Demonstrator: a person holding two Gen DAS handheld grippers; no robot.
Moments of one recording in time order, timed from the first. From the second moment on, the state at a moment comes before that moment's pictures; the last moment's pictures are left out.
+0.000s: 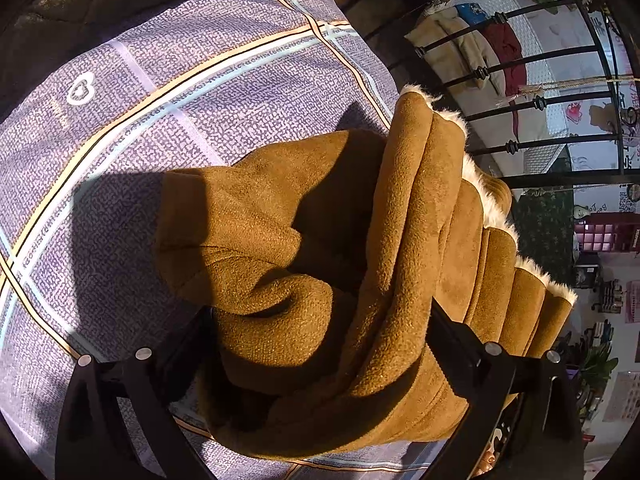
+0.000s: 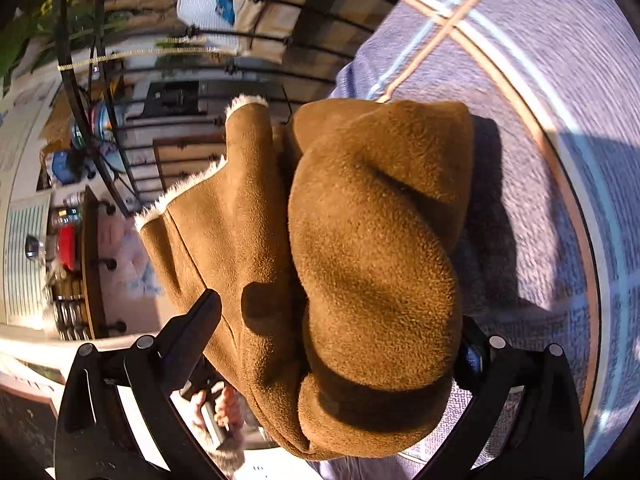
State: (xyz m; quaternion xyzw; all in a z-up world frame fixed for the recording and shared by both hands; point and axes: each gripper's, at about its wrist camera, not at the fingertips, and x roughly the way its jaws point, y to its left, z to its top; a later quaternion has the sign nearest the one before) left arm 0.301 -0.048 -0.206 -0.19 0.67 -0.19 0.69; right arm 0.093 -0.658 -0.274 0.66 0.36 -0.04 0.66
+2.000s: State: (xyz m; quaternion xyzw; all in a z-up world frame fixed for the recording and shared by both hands) left arm -0.024 -0.439 0.060 0.06 0.45 -0.73 0.51; right arm -0.381 -0.524 0.060 0.37 0.15 -0.53 0.74
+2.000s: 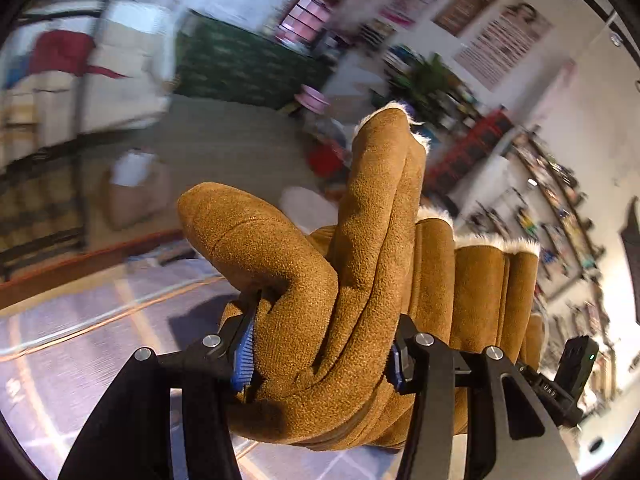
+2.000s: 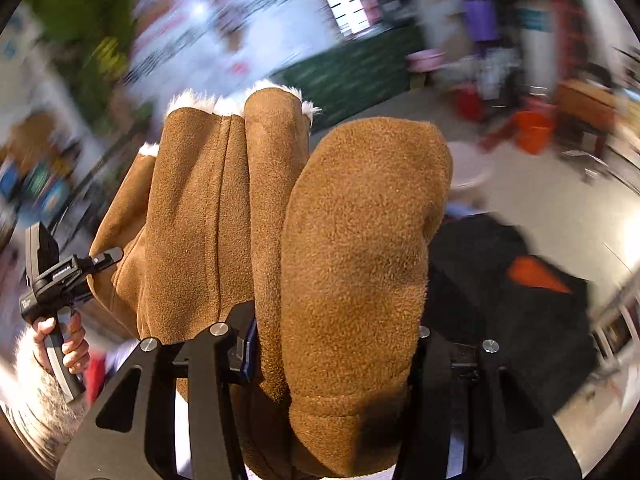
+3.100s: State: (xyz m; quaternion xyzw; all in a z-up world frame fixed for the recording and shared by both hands) left arm -0.124 -0.602 -0.129 0.26 0.56 -0.64 0.46; right arm -0.549 -0.499 -0.163 0.66 -0.03 -0.57 0.48
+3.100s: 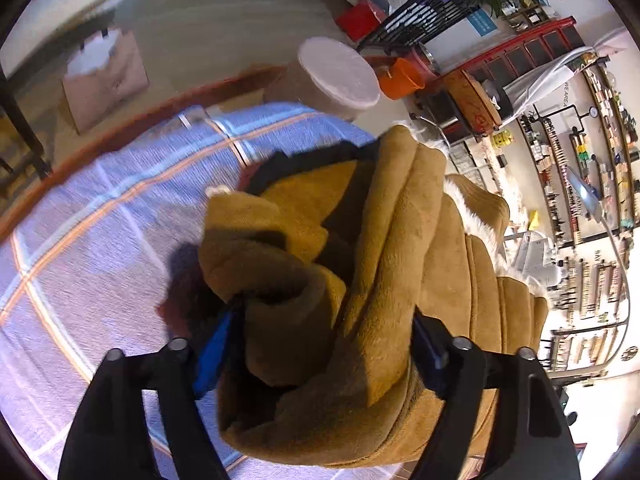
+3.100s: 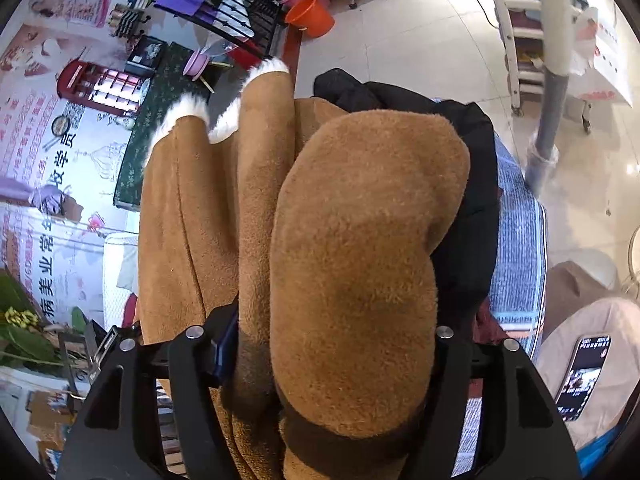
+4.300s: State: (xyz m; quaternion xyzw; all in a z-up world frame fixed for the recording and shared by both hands) left arm -0.219 -0.432 -0.026 0.45 0.22 -0.63 0.58; right arm -0.381 -0.480 -0.007 0.40 0.38 -0.64 0.53
